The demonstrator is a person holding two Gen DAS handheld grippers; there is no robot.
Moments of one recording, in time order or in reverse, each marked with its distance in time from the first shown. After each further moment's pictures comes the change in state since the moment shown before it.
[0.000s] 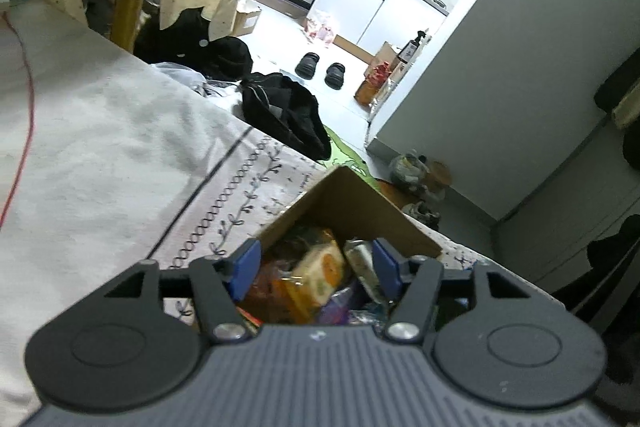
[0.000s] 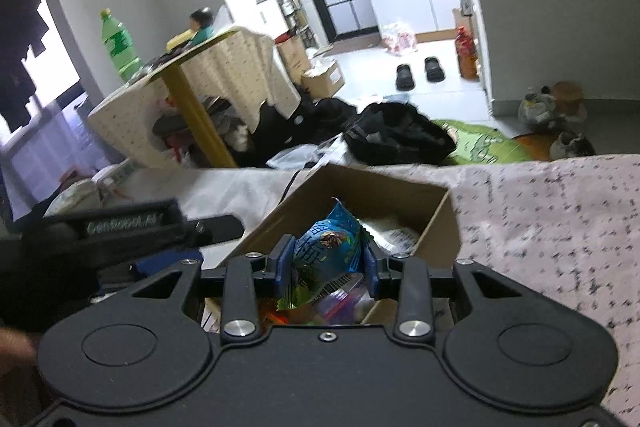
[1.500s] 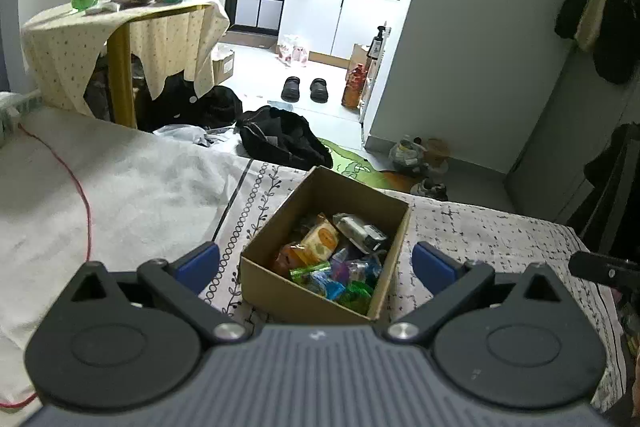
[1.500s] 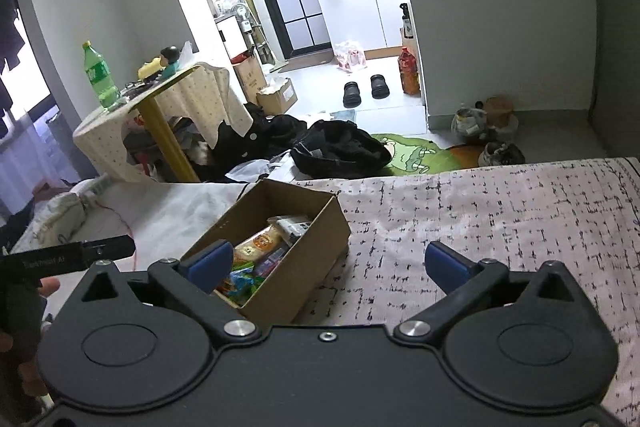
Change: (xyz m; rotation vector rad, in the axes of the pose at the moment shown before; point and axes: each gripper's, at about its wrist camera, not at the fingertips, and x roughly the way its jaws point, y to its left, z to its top) left arm -0.124 -0.051 -0.026 0.305 -0.049 0.062; right arm -0.155 -0.044 0.008 0.039 -0.047 -0.142
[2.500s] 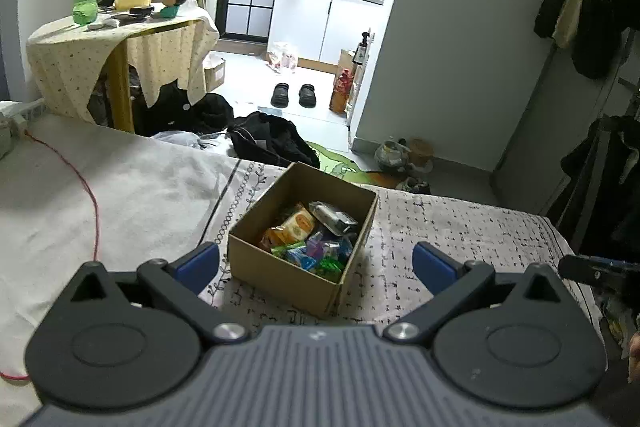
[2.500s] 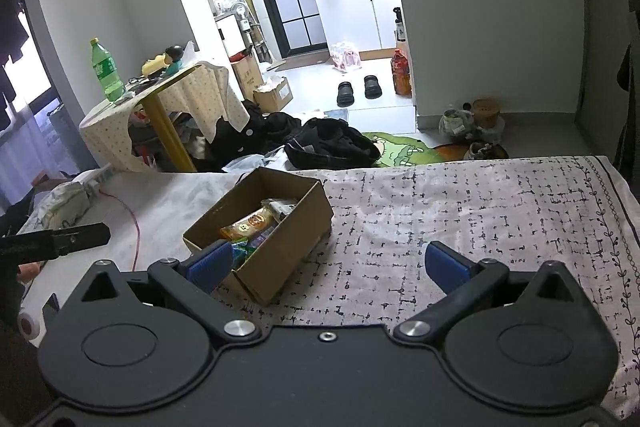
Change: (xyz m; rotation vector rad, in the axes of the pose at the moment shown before) left arm -0.060 -0.022 -0.018 0.022 -0.014 -0.025; right arm -0.053 -0.013 -0.016 -0.029 -0.002 -0.019
